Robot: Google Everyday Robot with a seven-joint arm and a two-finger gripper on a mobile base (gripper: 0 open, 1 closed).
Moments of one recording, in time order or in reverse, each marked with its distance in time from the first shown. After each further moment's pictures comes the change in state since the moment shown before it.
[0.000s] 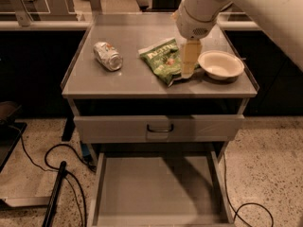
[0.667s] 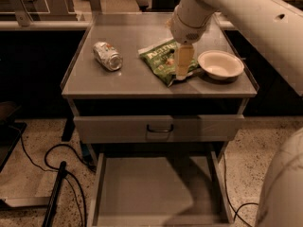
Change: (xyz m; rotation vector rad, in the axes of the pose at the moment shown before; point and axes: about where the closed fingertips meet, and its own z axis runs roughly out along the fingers) arm -0.001 -0.013 0.046 -0.043 -0.026 -0.022
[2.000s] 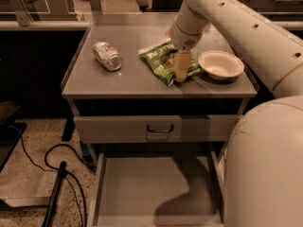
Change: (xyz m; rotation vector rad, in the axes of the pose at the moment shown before) arm 0.024 -0.018 0.056 -0.044 -0.001 -0.003
